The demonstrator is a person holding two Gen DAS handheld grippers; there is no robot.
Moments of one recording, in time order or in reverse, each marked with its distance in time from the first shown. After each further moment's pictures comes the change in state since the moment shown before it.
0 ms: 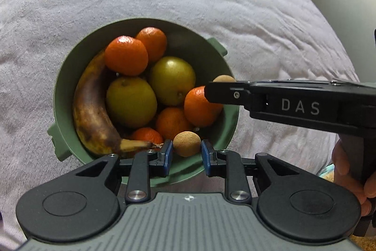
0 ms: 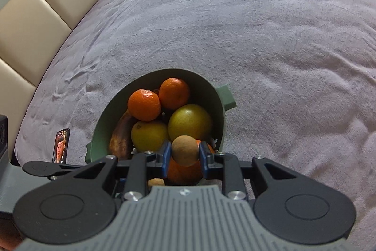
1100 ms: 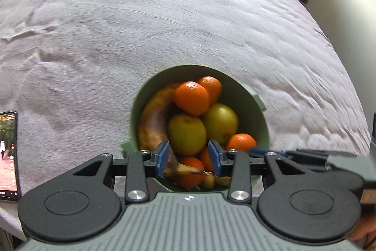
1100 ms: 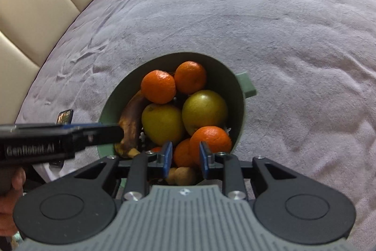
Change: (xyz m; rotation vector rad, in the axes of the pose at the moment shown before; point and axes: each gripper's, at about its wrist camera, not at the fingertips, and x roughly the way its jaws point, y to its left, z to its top) left arm -0.055 0.048 0.003 -0.220 -0.187 0.093; right arm 0.010 0.021 -0.011 -0.086 0.062 0.018
